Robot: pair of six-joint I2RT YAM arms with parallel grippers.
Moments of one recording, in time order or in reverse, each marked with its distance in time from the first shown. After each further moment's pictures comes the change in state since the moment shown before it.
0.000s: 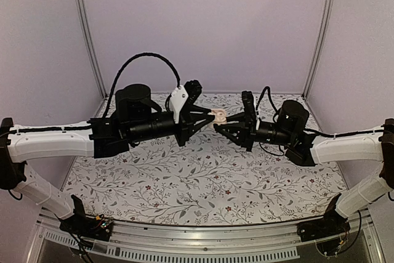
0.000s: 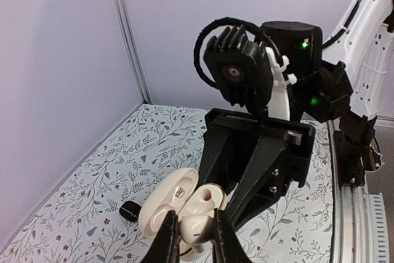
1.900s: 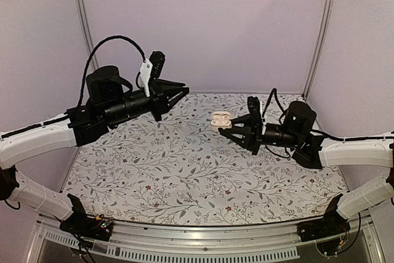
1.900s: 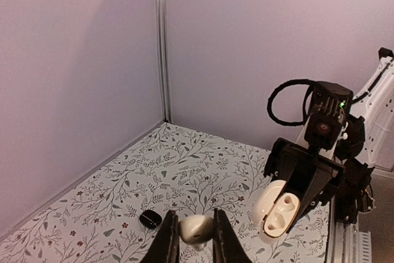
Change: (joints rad) left arm 0.194 -0.137 0.004 -0.036 0.120 -0.159; right arm 0.003 -0.104 -0.042 -0.077 0.005 -0.177
